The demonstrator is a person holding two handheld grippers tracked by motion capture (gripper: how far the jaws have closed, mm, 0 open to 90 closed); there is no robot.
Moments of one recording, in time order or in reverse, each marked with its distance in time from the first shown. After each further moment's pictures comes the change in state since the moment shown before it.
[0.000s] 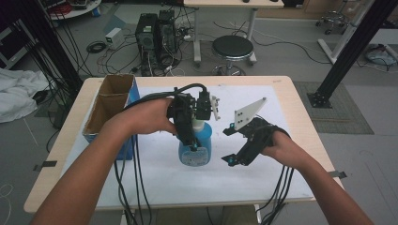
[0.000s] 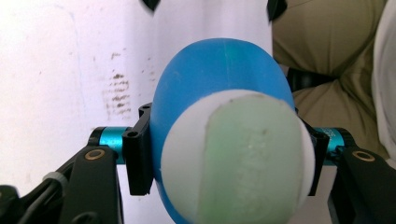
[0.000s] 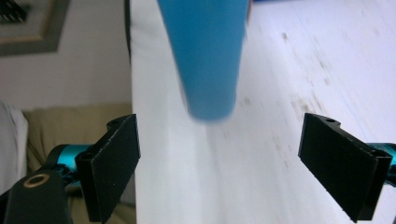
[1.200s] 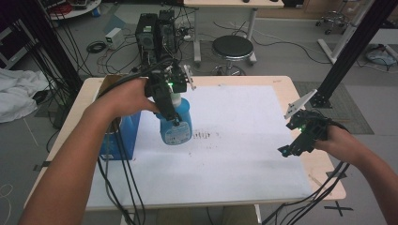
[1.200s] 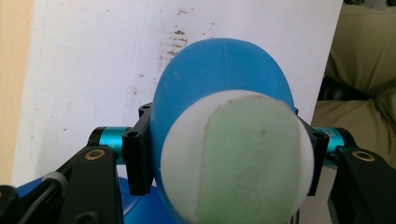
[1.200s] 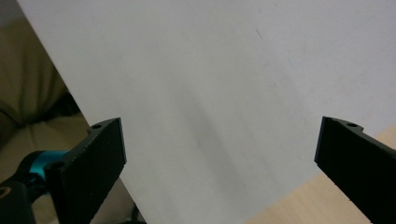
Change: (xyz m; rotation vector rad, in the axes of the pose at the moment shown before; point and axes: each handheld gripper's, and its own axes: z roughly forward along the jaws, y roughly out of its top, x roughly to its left) left arm 0.040 -0.045 -0.038 -0.002 0.107 -0.249; right arm -0.031 -0.085 -0.092 0.344 -0.245 0.318
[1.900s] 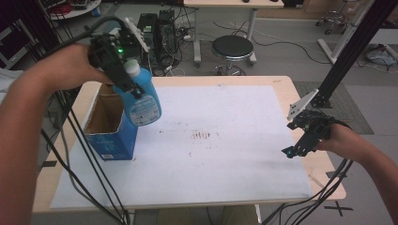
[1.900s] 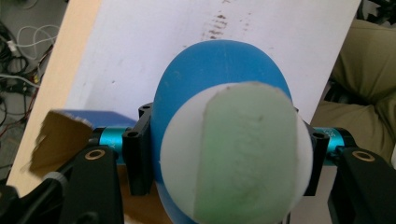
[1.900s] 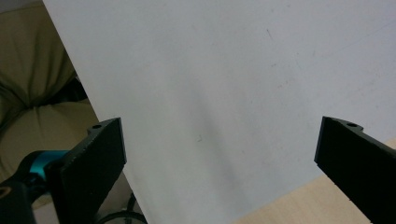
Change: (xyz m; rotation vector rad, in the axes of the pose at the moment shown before) left arm 0.027 -0.061 -0.095 -0.052 0.082 -0.146; right arm -0.006 -0.003 -0.003 0.001 0.049 -0.075
